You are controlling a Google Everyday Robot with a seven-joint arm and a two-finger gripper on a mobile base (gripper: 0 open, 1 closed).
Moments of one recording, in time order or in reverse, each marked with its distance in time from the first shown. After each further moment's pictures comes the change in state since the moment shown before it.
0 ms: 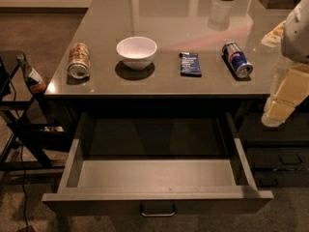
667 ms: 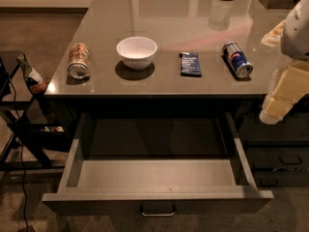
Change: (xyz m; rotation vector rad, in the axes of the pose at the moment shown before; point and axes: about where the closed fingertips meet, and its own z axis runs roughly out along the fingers) arm 0.000 -0.004 0.001 -0.008 -0.017 0.026
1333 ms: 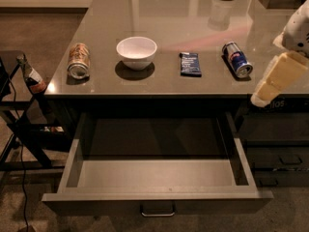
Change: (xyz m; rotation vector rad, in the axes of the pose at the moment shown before) arm 0.019 -0.043 0.022 0.009 -0.038 0.256
